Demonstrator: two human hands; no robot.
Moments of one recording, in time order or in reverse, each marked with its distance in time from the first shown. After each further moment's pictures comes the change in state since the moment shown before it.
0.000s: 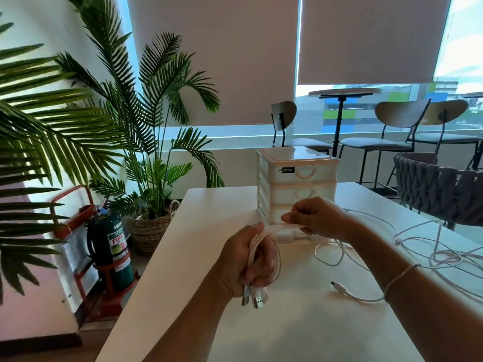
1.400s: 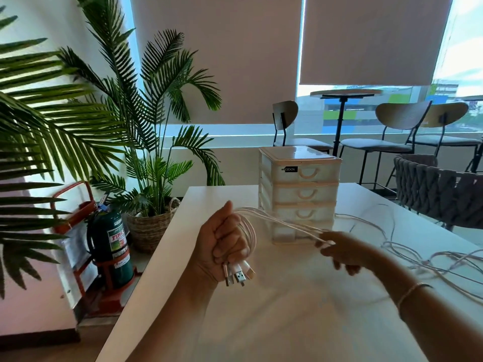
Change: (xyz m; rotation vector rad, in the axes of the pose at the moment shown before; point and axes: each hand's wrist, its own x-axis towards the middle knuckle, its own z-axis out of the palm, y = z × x) left_hand -0.018 0.027 -0.011 -0.260 -0.229 0.182; right_hand -0.019 0.068 0.008 -0.213 -0.153 0.494
